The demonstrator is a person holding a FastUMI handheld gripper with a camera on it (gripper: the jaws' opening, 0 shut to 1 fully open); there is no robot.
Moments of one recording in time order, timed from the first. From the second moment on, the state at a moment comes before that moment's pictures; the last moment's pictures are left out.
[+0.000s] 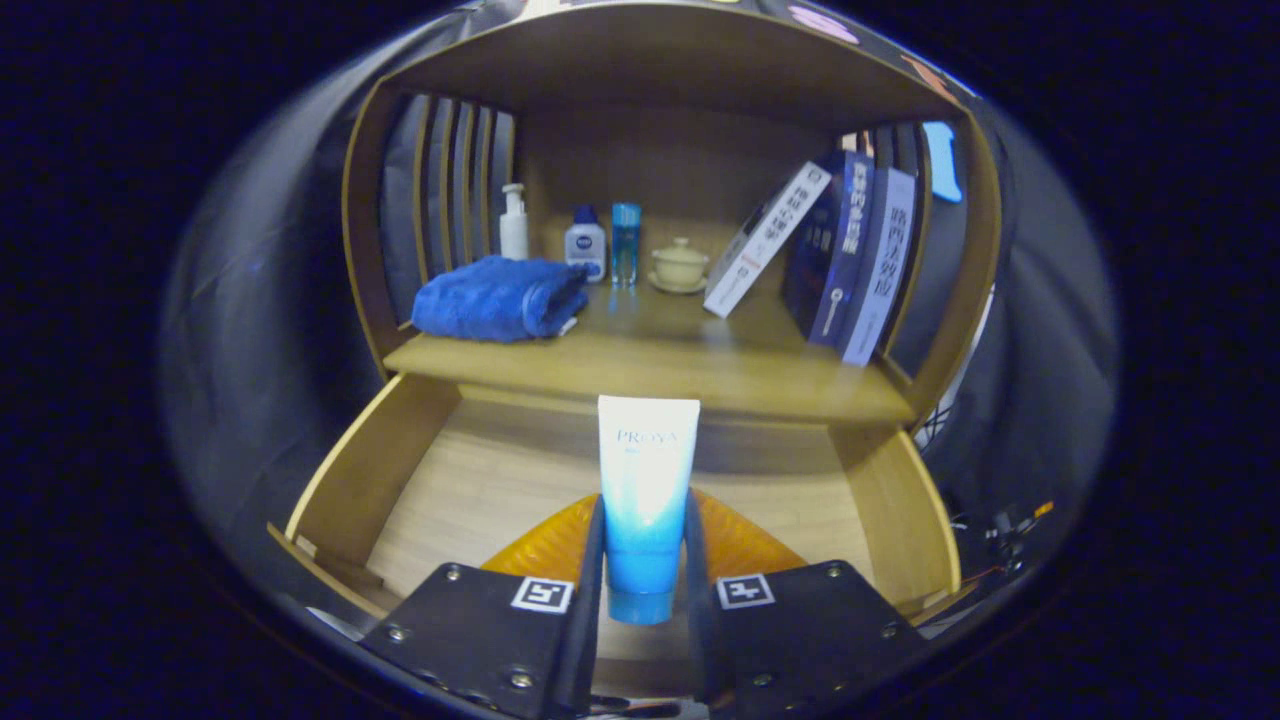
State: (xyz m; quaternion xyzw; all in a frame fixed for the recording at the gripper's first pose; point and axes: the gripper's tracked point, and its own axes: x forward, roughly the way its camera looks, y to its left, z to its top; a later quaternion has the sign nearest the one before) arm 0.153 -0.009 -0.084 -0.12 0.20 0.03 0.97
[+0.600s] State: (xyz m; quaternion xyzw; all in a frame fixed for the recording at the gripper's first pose) arm 0.247 0.027 -0.017 -0.08 0.09 0.05 0.99
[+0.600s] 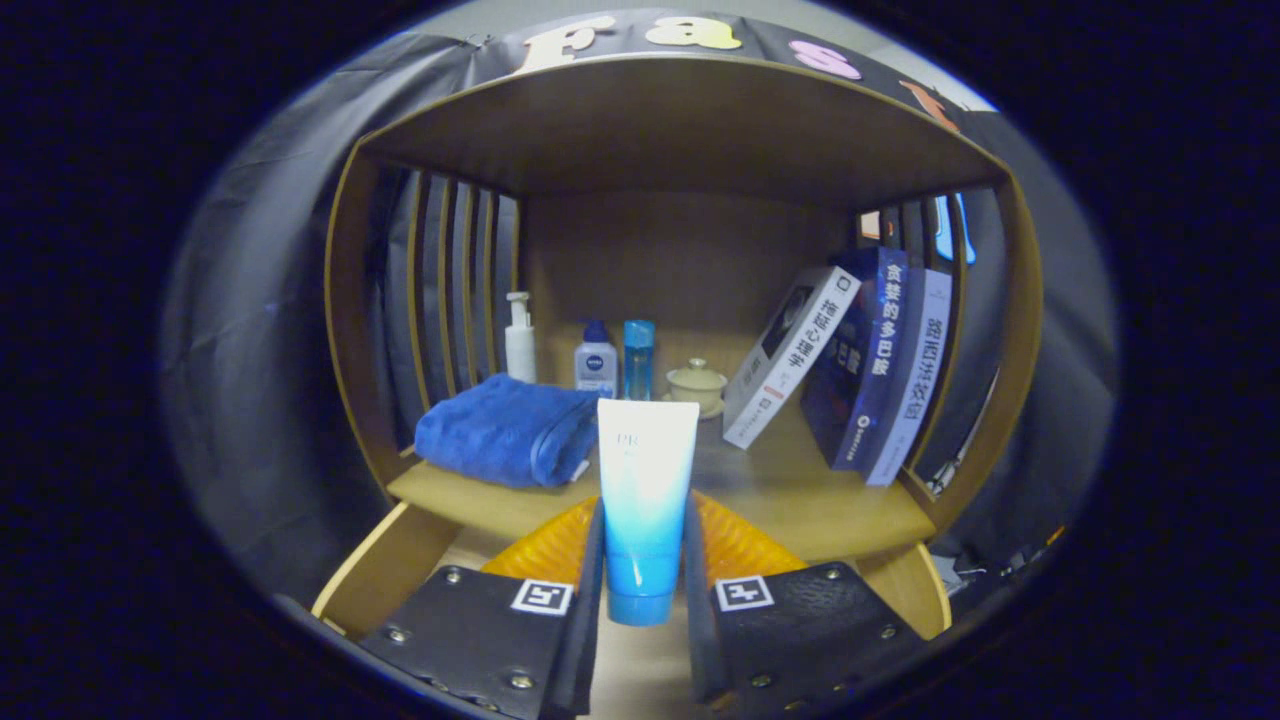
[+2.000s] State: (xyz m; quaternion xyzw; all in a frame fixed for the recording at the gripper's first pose) arm 0.366 0.012 -0.085 -0.04 0.14 -0.03 0.99
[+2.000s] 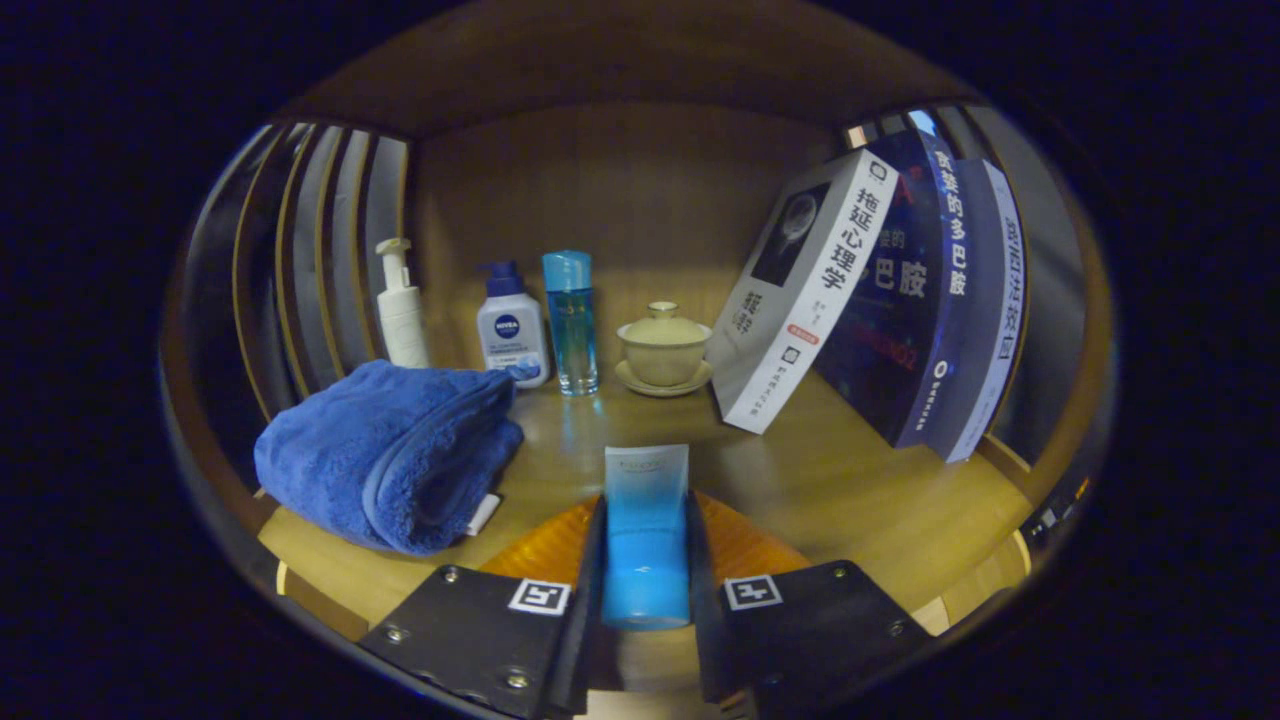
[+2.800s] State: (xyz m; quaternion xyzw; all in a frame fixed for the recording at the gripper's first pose) arm 0.231 0.048 -0.004 -0.08 0.08 0.02 0.99
